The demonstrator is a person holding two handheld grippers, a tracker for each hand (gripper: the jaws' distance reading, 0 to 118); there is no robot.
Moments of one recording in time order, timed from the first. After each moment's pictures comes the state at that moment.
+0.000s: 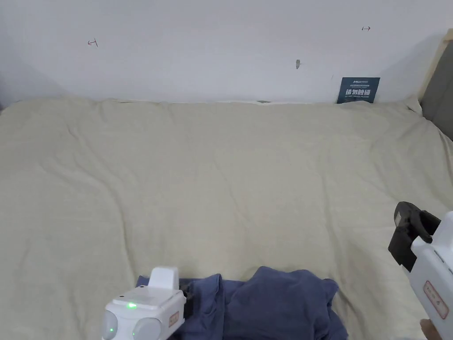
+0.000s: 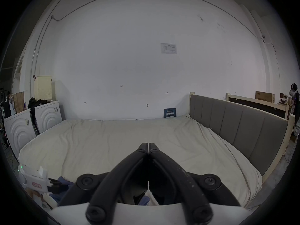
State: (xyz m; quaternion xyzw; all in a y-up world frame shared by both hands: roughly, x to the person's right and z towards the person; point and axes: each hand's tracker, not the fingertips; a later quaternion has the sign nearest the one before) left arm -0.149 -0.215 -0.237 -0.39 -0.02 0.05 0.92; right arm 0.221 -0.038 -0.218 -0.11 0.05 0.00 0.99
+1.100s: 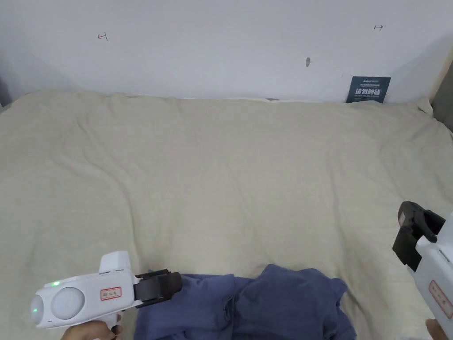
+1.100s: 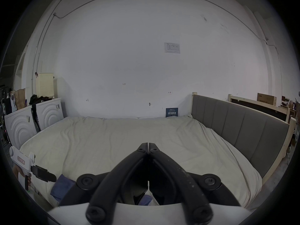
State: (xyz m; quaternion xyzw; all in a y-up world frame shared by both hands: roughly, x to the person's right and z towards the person) left arm -0.277 -0.175 -0.219 -0.41 -0.05 0.26 0.87; right arm 0.218 -0.040 -0.220 -0.11 0.06 0.01 0.99
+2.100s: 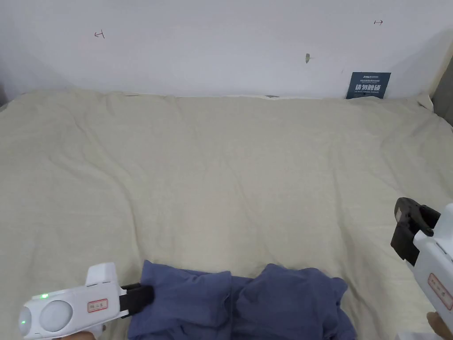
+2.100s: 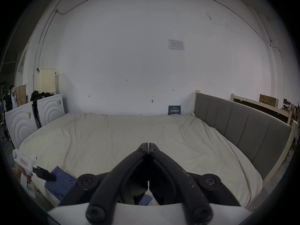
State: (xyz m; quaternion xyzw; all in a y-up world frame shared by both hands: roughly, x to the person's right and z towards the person) left arm -0.306 -0.197 -0.216 -0.41 -0.04 0.24 0.88; right arm 0.201 -0.042 -0.234 -0.13 0.07 0.02 0.99
